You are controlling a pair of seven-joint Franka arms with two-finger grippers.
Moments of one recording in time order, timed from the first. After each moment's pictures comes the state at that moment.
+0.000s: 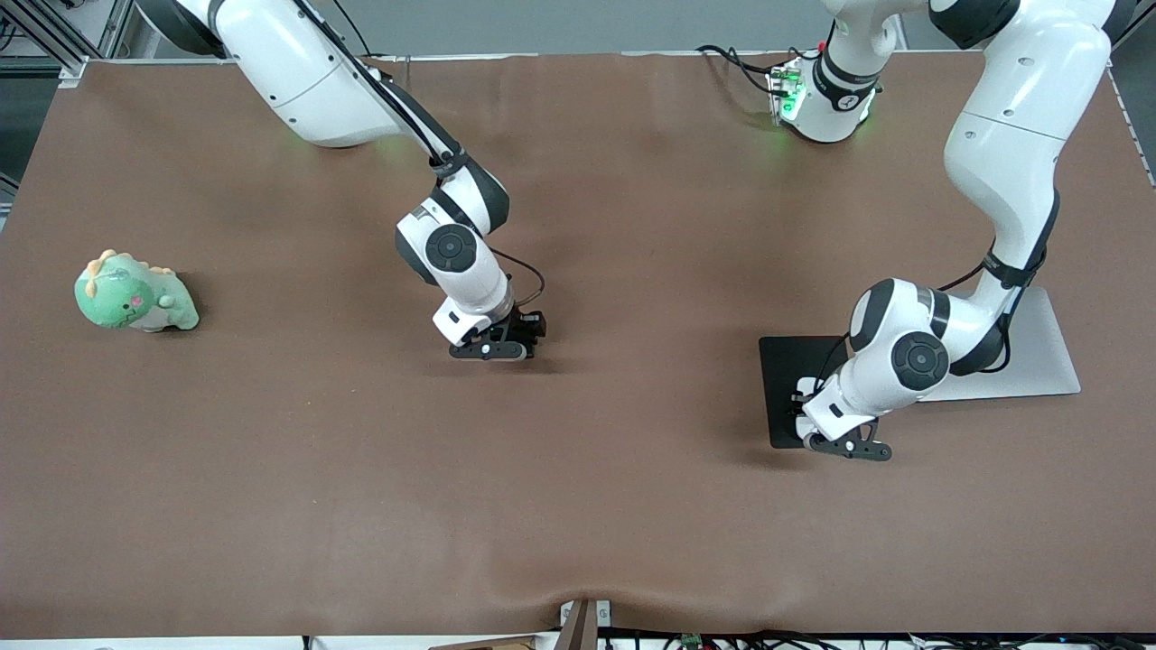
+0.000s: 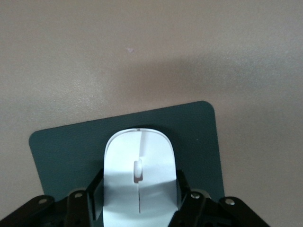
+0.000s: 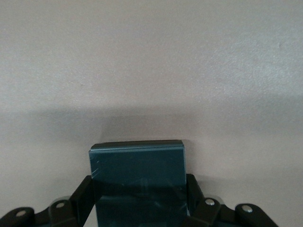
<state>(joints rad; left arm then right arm) 0.12 0.73 -0.35 -1.71 0.29 2.40 -0.19 0.39 0.64 0.25 -1.92 -0.20 2.64 0.78</state>
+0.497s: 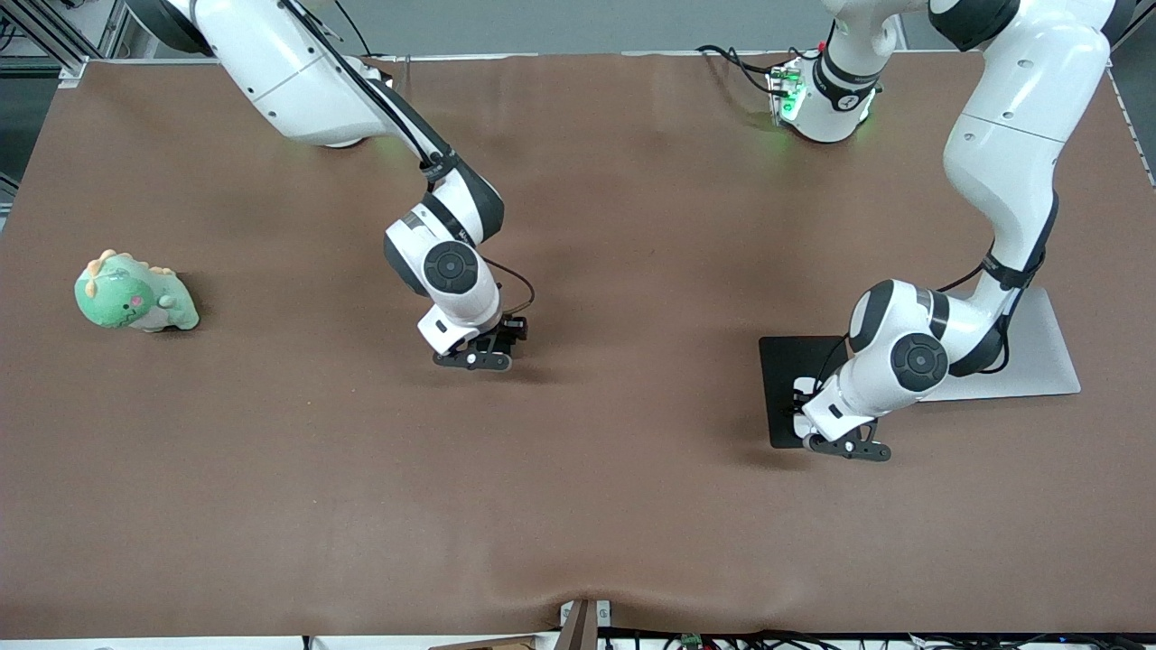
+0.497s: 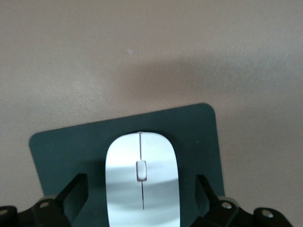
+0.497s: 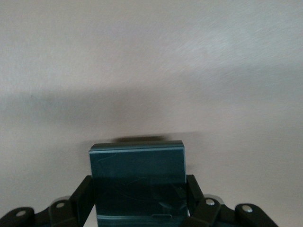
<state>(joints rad) 0.12 0.72 -0.35 -1.70 0.29 2.40 -0.19 0.33 0.62 0.28 -1.81 -0.21 2.33 0.81</state>
